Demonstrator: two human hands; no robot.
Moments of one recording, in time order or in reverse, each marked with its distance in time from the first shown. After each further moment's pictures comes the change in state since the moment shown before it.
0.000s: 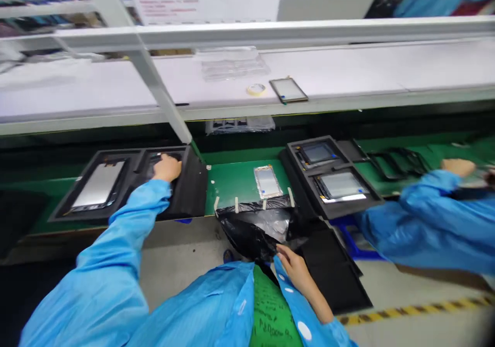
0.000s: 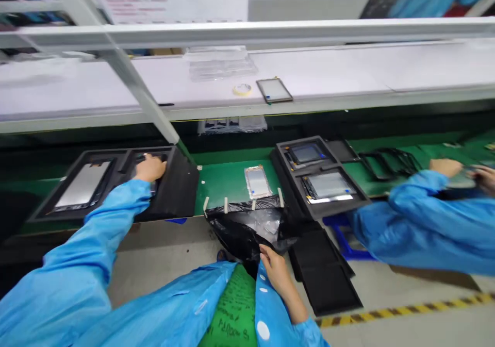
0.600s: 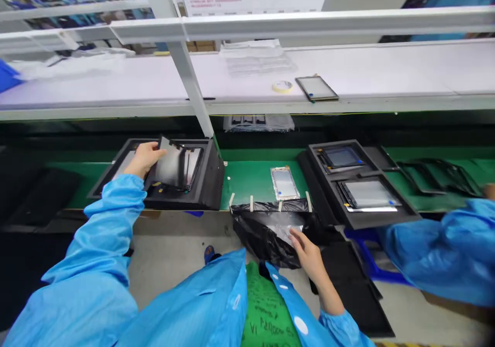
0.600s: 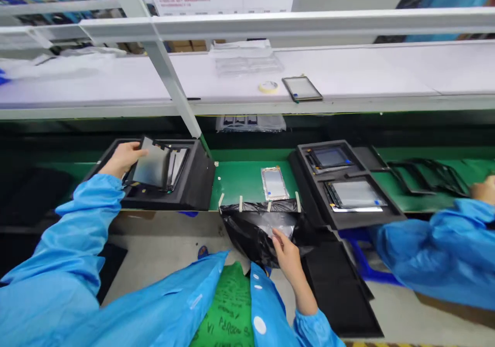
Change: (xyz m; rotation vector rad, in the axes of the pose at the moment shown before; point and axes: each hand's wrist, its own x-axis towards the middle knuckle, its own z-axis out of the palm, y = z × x) left_hand -0.002 -0.126 -0.039 -0.789 0.171 -0.149; right_hand 0.049 -0.044 0.001 -0.011 0.104 -0.074
